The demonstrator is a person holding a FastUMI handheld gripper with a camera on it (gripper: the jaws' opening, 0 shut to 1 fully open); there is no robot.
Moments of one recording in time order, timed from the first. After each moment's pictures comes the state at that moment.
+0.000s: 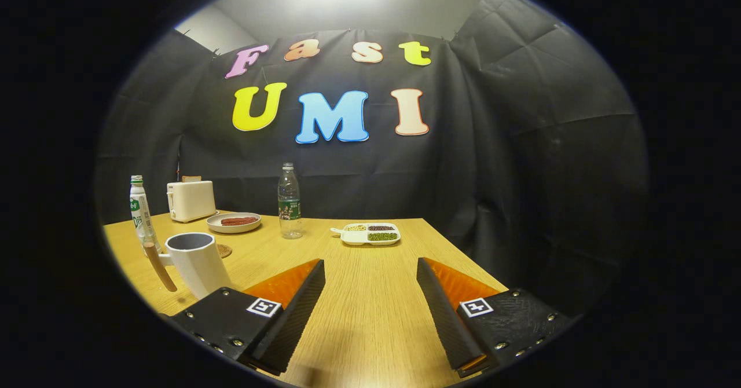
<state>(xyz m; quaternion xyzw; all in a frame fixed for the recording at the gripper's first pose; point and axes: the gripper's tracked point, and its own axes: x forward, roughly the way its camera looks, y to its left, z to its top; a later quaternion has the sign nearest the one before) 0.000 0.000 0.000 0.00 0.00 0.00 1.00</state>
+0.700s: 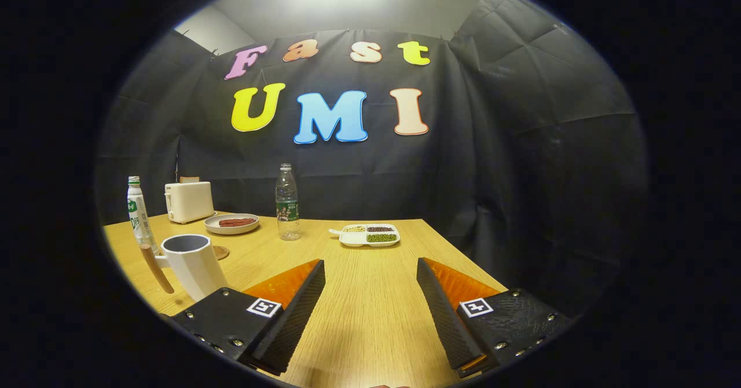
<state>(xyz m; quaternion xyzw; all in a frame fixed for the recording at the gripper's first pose) 0.009 0.000 -0.001 0.00 0.00 0.00 1.00</state>
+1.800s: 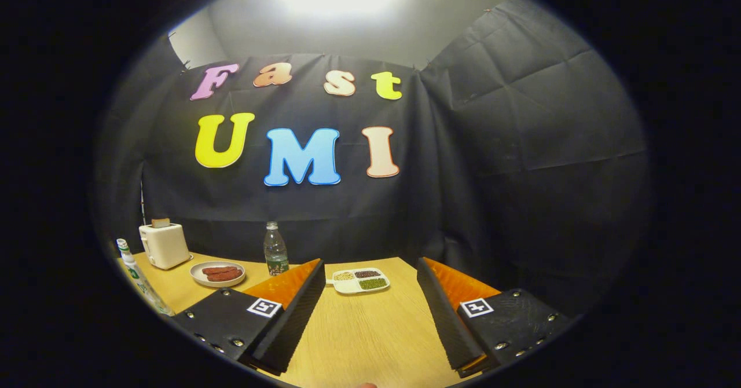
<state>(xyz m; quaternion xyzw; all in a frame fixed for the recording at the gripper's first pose) -0.018 0.058 0.122 0.02 -0.06 -0.14 0.99</state>
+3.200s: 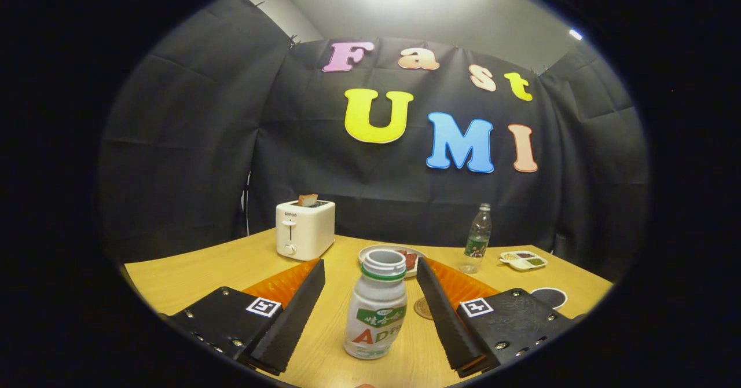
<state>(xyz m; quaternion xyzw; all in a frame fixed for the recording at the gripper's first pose) -0.010 0.494 0.066 -0.05 -0.01 0.08 1.00</state>
